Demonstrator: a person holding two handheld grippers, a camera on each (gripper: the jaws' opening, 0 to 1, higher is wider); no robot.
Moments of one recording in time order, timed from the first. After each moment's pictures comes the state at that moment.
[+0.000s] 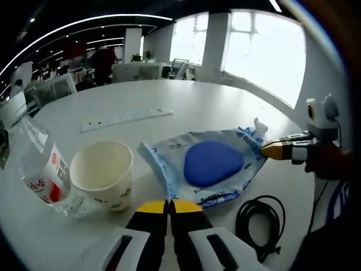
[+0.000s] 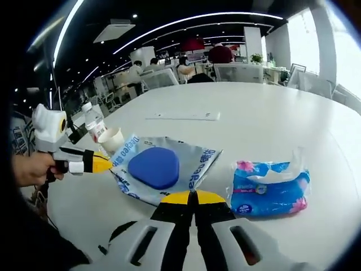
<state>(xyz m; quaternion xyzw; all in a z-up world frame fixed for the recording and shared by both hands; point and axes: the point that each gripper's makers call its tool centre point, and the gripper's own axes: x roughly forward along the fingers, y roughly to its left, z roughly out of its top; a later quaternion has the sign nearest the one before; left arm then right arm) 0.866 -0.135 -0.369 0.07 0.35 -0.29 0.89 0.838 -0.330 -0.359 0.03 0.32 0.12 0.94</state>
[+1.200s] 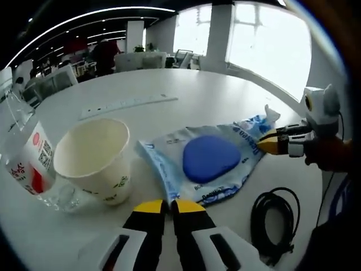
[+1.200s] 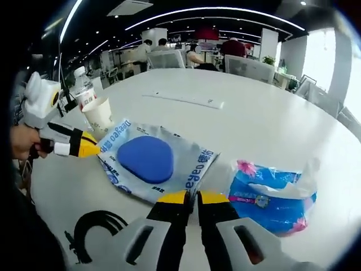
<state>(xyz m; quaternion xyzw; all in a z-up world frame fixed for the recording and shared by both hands) 0.869 -0.132 -0.401 0.08 0.37 -0.27 0.88 0.850 -0.333 -0.386 -0.06 0.34 0.13 0.93</state>
